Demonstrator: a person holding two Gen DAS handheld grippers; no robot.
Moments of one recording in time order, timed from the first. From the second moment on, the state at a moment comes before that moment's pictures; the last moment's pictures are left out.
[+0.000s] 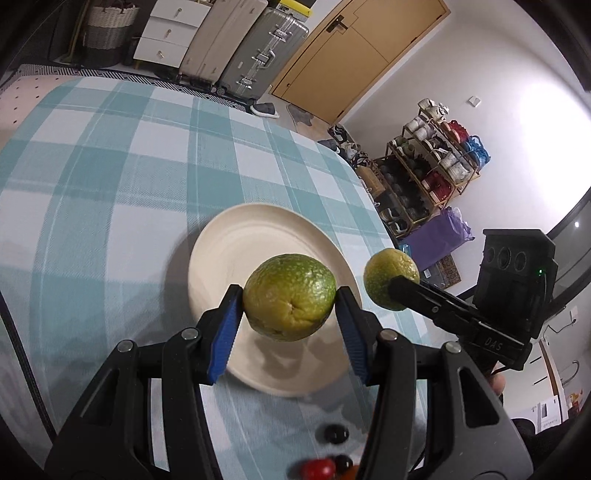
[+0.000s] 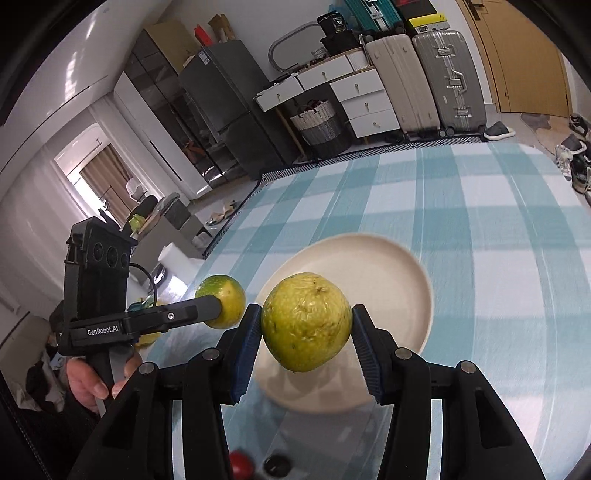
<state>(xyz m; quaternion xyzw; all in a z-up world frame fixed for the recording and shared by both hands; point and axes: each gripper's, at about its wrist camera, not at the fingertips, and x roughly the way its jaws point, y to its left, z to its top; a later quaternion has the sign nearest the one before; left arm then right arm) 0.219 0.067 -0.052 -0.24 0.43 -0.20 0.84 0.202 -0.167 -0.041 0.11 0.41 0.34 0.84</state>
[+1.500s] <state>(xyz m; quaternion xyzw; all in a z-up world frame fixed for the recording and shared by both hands) 0.229 0.043 -0.025 -0.17 0.43 -0.13 0.88 0.226 -0.182 -0.033 0.10 0.33 0.28 0.90</state>
